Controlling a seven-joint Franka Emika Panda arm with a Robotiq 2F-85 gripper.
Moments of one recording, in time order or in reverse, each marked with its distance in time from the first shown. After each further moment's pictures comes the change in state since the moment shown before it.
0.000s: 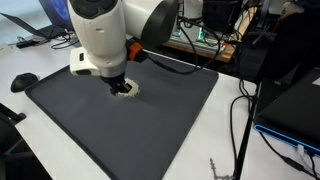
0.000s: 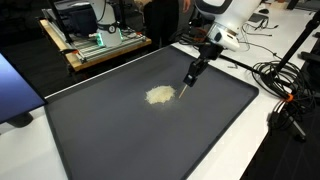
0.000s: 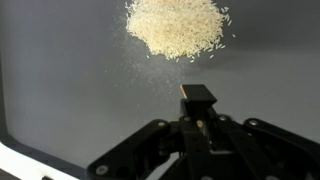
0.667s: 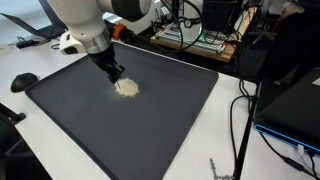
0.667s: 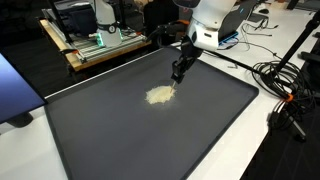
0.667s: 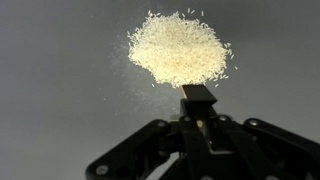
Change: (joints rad) arm -0.130 -0.157 0.002 -0.198 0.214 0.079 -0.216
